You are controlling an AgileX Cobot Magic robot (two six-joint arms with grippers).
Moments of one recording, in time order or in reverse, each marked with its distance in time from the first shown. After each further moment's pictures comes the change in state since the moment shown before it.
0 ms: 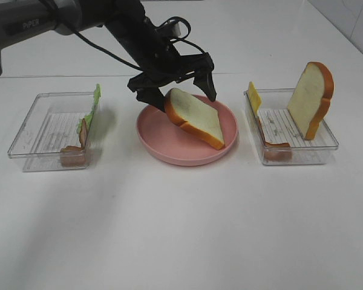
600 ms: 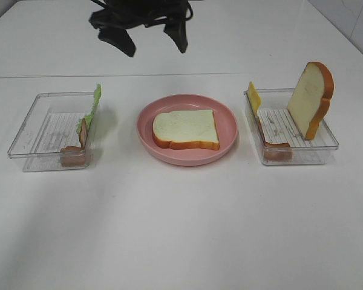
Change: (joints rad) left arm 0.054 -0.171 -0.068 0.233 0.110 -0.023; right arm 0.000 0.000 0.000 0.000 0.000 0.000
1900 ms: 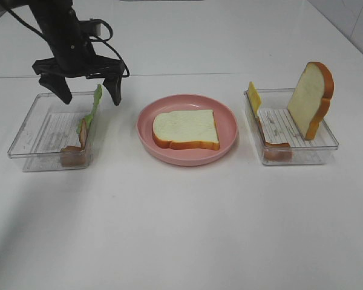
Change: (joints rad) left arm 0.148 0.073 0.215 0.131 0.007 0.011; right arm 0.000 0.000 0.000 0.000 0.000 0.000
